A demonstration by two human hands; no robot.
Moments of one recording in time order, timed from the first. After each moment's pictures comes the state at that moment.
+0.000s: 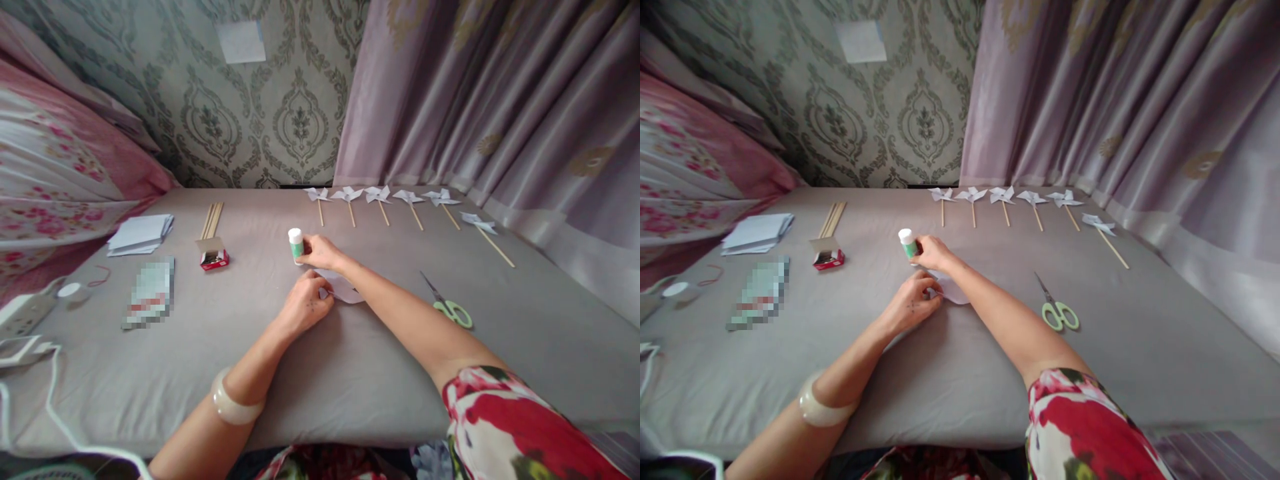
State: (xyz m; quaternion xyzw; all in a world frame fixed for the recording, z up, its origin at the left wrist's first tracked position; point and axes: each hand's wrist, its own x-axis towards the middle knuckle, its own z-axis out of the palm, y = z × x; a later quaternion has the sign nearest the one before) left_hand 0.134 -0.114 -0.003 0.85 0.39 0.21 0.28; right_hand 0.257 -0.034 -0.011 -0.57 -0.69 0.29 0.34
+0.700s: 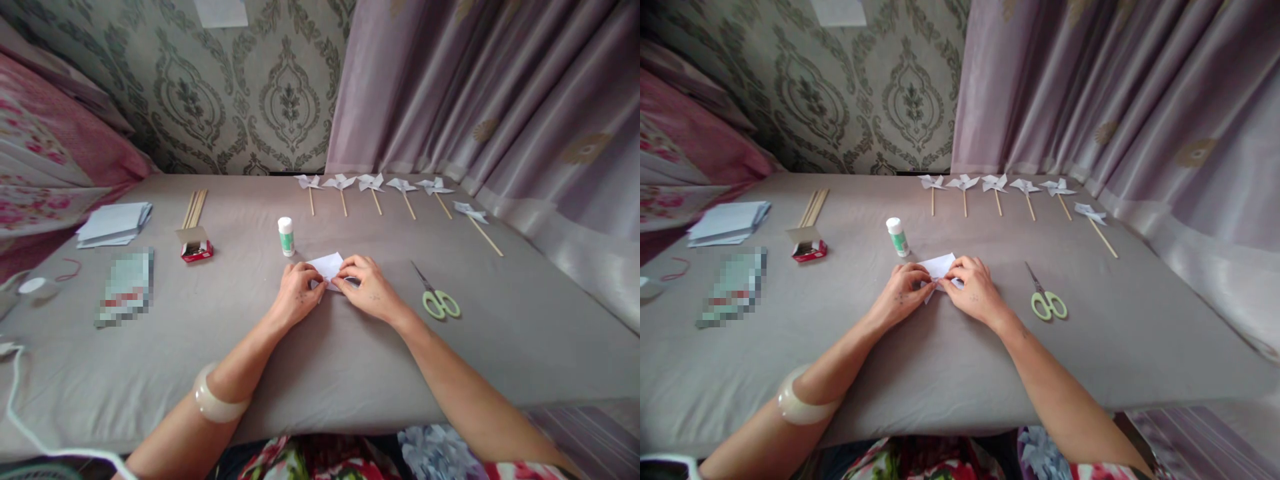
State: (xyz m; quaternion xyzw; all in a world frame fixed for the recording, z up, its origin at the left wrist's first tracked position) left_hand 0.141 -0.116 -0.008 0.84 0.41 0.23 0.26; right_hand 0.307 -0.177 -0.014 -0.63 -0.68 0.09 0.36
